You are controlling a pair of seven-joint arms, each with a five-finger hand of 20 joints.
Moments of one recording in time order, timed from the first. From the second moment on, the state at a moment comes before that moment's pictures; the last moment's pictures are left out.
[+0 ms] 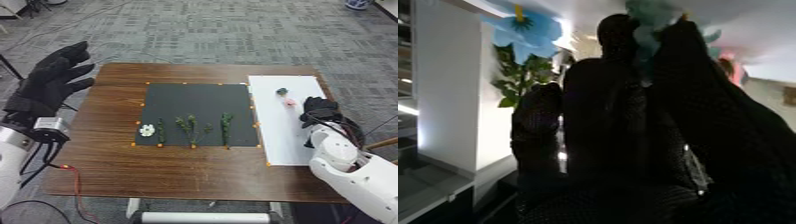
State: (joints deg) left arm 119.9 -47.1 -114.7 -125.6 43.1 -3.6 -3.0; right arm -69.2 -34.3 40.5 -91.8 -126.7 11.6 44.8
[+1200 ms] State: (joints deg) left arm 107.6 -40.4 -104.9 -121.4 42.6 -2.9 -2.9; right arm -24.9 -70.8 -11.5 -83.5 -119.8 23.4 32.6
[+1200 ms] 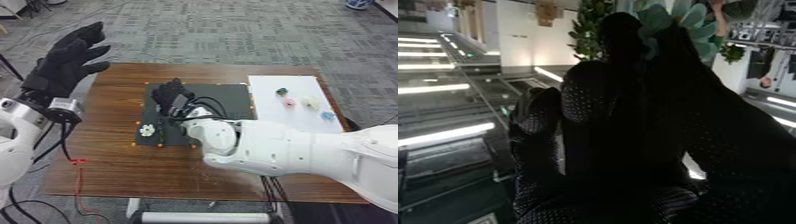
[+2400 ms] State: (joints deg) left arm 99.1 -40.0 -97.6 -118.9 42.4 -4.8 -3.3; right arm -31.3 -80.5 -10.2 -71.6 -124.5 19.7 39.0
